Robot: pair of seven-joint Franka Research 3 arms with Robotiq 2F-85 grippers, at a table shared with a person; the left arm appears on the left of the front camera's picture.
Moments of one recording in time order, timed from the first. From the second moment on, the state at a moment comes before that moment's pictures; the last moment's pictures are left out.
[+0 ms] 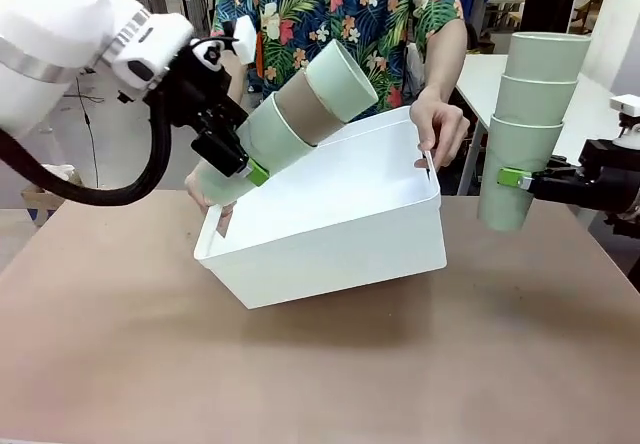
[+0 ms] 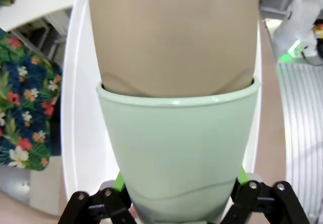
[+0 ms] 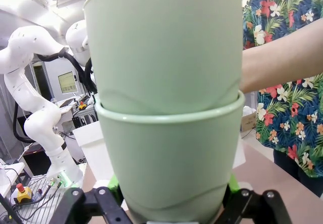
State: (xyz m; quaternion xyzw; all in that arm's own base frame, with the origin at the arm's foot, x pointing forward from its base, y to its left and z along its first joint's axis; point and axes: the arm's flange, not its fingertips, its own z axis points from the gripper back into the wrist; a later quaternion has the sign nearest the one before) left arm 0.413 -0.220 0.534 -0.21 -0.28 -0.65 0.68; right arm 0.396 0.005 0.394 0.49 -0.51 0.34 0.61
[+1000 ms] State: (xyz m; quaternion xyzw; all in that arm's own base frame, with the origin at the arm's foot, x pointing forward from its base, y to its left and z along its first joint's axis) left arm 0.441 -0.273 0.449 -0.16 -0.18 -0.64 0.73; right arm 0.396 0.005 0.394 0.49 -0.51 0.34 0.61
